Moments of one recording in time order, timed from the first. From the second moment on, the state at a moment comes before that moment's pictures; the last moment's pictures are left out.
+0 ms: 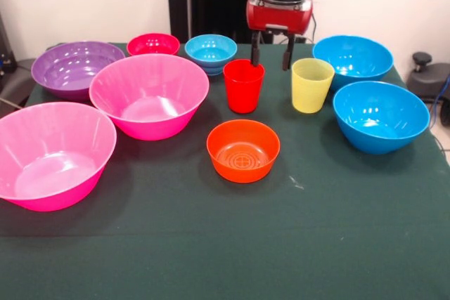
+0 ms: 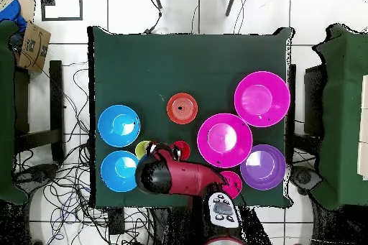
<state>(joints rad) -0.17 -0.71 -0.01 2.10 -0.05 0.02 1.84</state>
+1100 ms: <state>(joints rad) -0.17 -0.65 -0.05 2.05 -0.05 -0.04 1.84</state>
